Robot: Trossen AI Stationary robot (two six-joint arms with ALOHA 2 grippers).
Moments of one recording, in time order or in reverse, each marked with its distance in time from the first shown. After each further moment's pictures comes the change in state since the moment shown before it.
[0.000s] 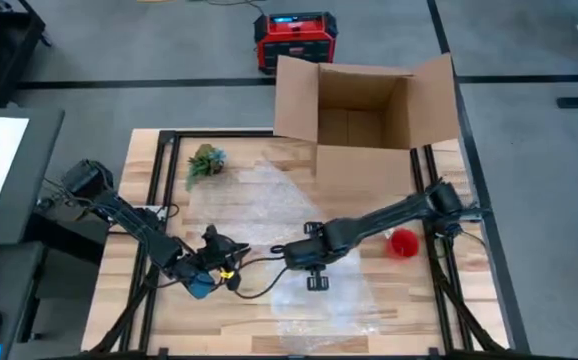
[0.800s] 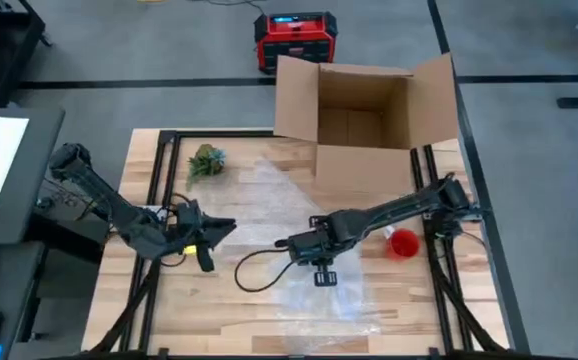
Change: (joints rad) left arm 0.002 -0.458 0.000 0.201 -0.068 0.470; right arm 0.004 -0.124 0.086 -0.170 -0.028 -0.020
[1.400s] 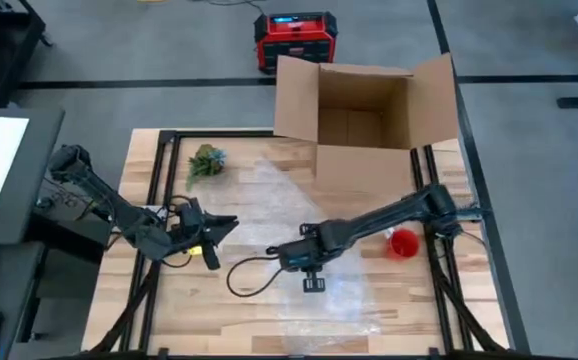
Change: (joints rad) left arm 0.029 0.020 0.000 0.001 -0.016 0.029; right arm -0.012 0.197 0.003 0.139 0.004 0.009
